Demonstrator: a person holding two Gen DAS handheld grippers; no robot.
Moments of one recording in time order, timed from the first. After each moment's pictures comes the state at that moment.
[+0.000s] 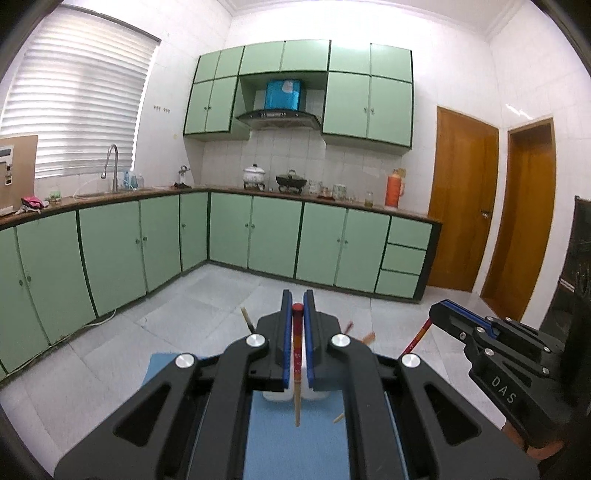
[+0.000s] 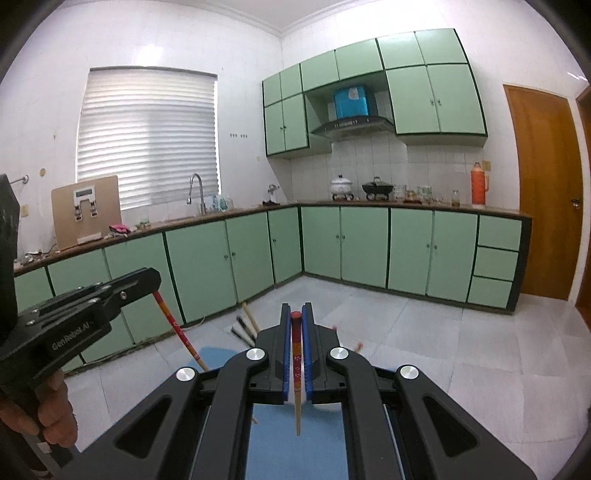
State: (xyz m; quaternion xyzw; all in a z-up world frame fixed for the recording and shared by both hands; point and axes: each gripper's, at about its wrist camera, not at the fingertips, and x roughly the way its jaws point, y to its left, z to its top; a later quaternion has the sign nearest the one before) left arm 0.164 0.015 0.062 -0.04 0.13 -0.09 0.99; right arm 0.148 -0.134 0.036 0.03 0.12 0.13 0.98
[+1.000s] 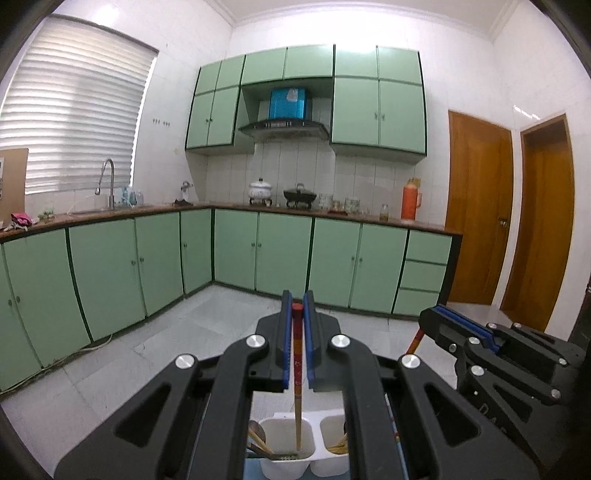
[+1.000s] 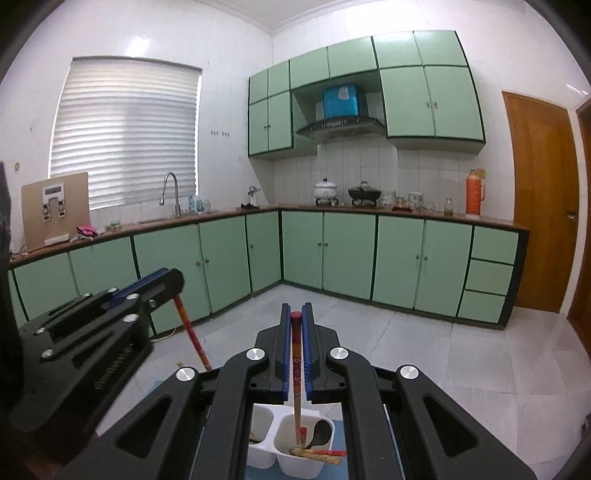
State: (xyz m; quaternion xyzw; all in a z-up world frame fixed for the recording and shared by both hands) left arm 0.317 -0.025 0.045 -0.03 0.11 -0.07 0.99; right arm 0.290 -0.129 0.031 0.01 0.13 0.10 0.99
